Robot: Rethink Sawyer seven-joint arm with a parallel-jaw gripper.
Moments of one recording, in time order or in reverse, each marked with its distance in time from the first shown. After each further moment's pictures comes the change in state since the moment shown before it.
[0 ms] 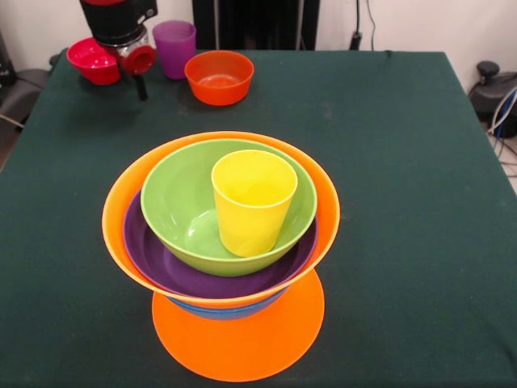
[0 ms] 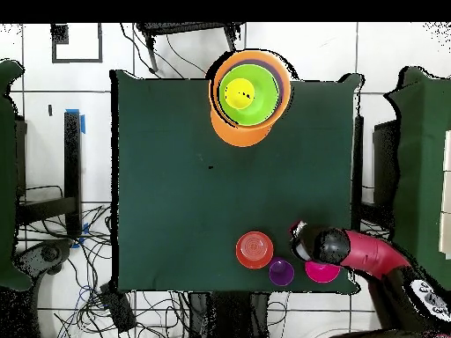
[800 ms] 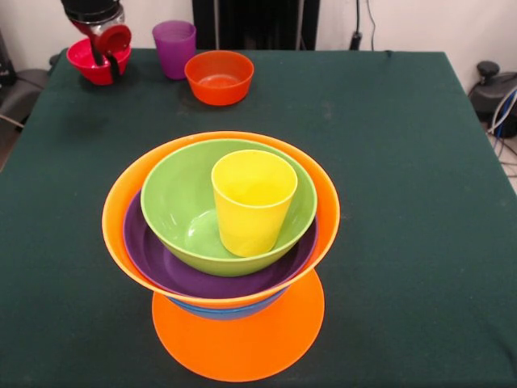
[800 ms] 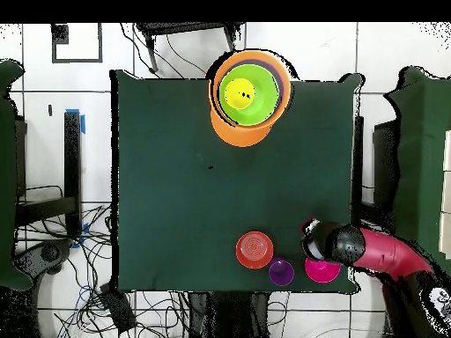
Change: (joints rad) arm -0.004 -0.100 0.003 -0.004 0.000 0.071 0.000
